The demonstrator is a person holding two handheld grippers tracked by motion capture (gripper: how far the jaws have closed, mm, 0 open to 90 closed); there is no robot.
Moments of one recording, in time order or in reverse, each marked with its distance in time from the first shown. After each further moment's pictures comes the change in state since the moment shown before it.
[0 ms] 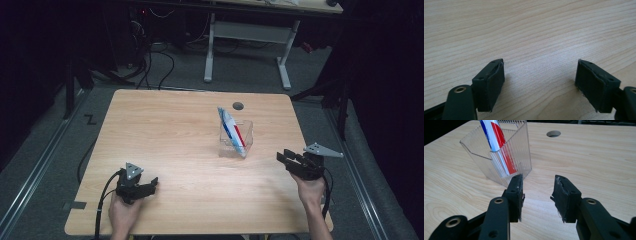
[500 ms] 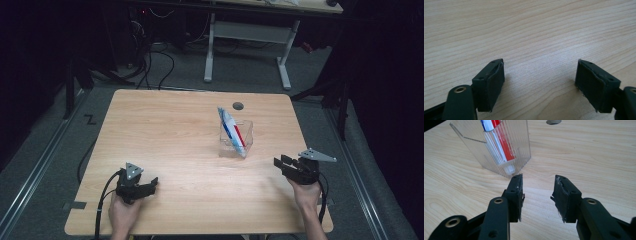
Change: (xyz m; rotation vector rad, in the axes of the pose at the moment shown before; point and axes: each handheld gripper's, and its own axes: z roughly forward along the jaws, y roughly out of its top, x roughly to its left) left arm 0.000 0.000 0.000 0.000 0.000 0.000; right arm 0.002 -0.019 0.011 0.039 -0.013 -0.001
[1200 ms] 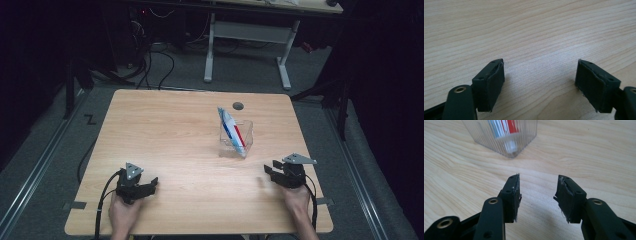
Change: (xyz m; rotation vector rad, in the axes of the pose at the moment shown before) left arm 0.000 0.000 0.000 0.000 0.000 0.000; right arm 0.017 -0.018 0.031 0.106 -0.047 -0.096
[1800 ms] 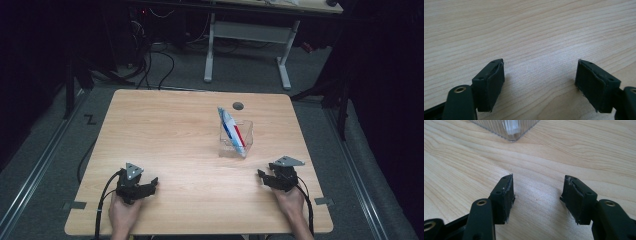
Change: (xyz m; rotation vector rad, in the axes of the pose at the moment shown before) left arm -0.001 0.000 0.000 0.003 0.004 0.003; right arm 0.008 -0.011 0.024 0.052 -0.018 -0.064
